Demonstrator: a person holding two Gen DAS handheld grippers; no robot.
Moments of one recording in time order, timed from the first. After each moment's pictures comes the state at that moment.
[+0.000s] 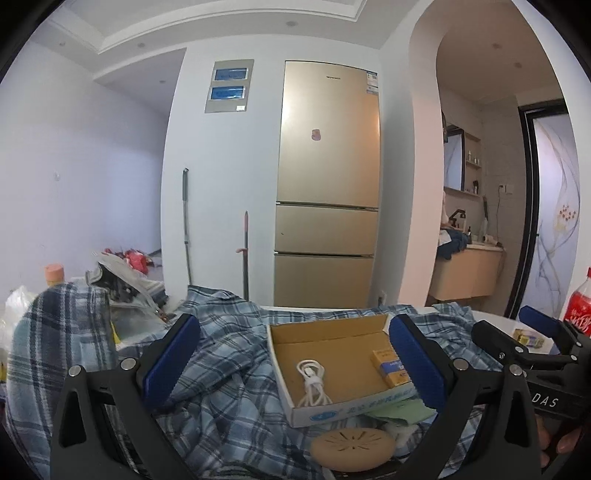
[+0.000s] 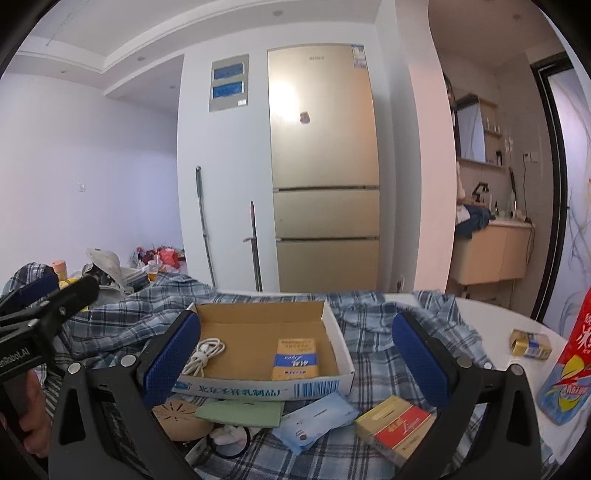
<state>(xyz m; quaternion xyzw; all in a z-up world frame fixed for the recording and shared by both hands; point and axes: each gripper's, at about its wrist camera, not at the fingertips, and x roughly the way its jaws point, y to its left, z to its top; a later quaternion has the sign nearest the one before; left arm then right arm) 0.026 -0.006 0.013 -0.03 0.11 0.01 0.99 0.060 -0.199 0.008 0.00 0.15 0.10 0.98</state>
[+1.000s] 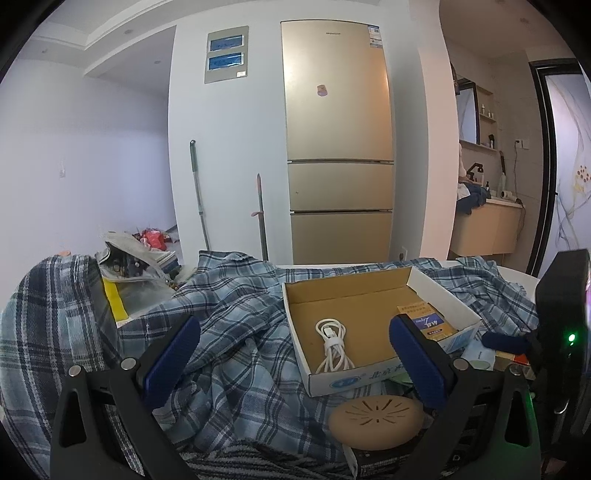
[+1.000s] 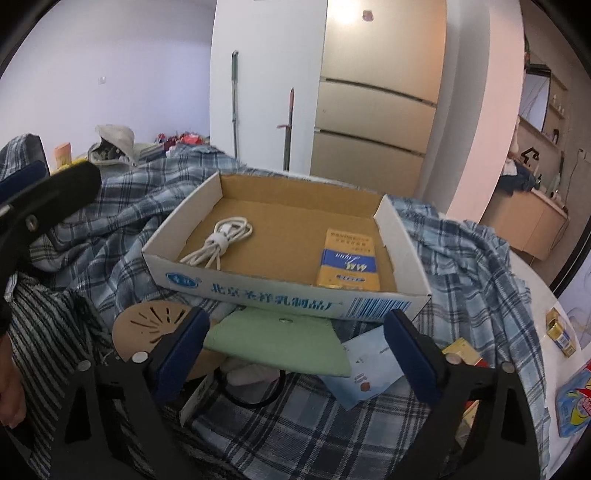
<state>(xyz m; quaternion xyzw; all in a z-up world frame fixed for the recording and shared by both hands) 0.050 -0.017 -0.010 0.00 0.19 0.04 0.98 0.102 -0.143 -0.060 -0.11 0.35 0.15 0.92</state>
